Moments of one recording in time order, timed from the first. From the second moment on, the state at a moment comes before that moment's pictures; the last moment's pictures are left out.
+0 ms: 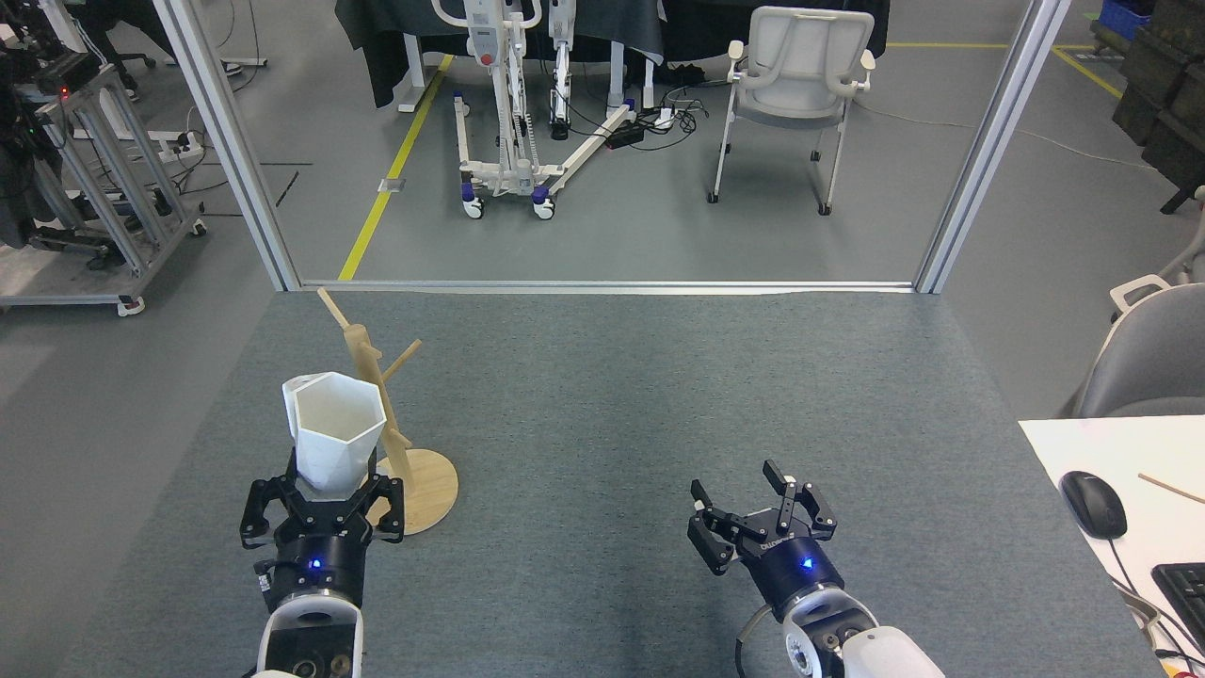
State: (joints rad) left arm -0.14 0.21 -0.26 -1.51 -1.53 0.45 -0.08; right arm -0.35 -0.18 0.56 -1.05 1.08 0.01 -0.25
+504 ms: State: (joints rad) left arm -0.17 0.23 -0.25 -1.49 -1.51 0.43 -0.08; right arm -0.40 -0.16 0.57 -1.02 1.08 -0.01 -0.25
